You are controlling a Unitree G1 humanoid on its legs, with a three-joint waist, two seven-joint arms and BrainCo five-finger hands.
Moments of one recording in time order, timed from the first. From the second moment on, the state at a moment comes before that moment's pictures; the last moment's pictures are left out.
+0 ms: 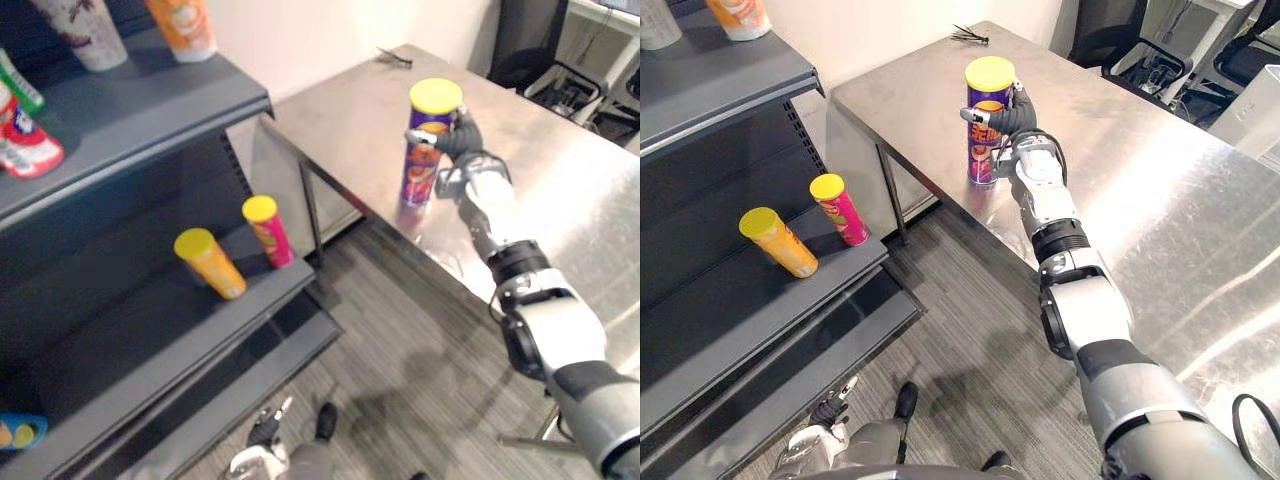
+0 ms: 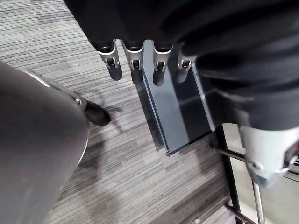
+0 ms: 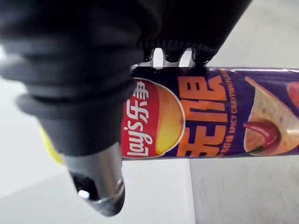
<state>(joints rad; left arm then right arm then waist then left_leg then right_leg) 0.03 0.07 0.06 0.98 -0.35 -0.08 0.05 -1.15 -0.27 0.08 0.92 0.28 -0.07 -0.04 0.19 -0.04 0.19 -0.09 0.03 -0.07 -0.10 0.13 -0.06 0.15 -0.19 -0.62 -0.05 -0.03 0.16</state>
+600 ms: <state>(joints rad) 0.03 0.09 0.04 0.98 -0.35 -0.08 0.05 -1.13 -0.25 0.10 0.92 0.28 -0.07 -0.03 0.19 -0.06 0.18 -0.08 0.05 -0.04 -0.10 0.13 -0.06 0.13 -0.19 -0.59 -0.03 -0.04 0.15</state>
